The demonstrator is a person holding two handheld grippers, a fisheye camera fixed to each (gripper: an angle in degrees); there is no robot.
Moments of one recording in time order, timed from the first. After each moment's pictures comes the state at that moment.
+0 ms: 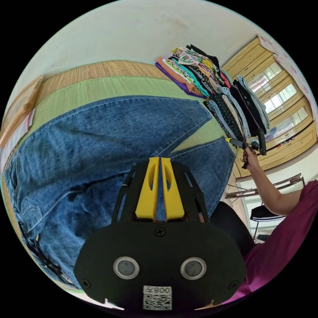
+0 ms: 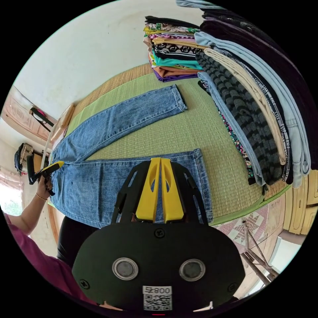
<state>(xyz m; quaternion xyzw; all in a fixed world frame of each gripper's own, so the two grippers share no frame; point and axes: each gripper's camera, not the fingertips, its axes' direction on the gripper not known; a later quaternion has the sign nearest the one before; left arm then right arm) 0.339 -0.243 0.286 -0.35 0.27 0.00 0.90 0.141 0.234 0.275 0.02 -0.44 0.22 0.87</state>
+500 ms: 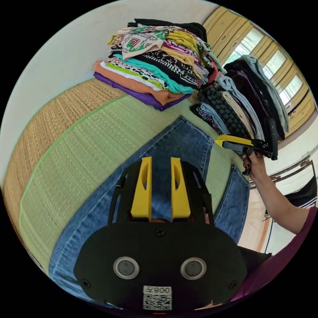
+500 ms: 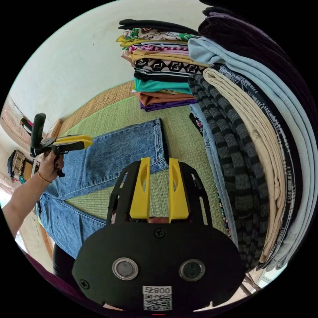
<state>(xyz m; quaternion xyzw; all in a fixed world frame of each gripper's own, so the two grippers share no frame) 0.577 -0.343 0.497 -0.34 0.32 0.17 0.87 0.166 0.140 0.355 0.04 -0.39 0.21 0.89</state>
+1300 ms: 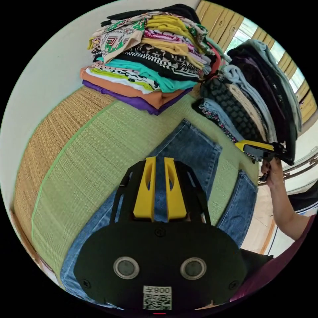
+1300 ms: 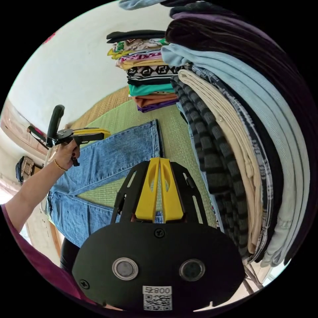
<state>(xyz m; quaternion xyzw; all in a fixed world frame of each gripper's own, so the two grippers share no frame) 0.655 -0.364 0.481 -0.35 0.34 0.17 0.86 0.209 0.210 0.347 0.06 -0.45 0.23 0.86</state>
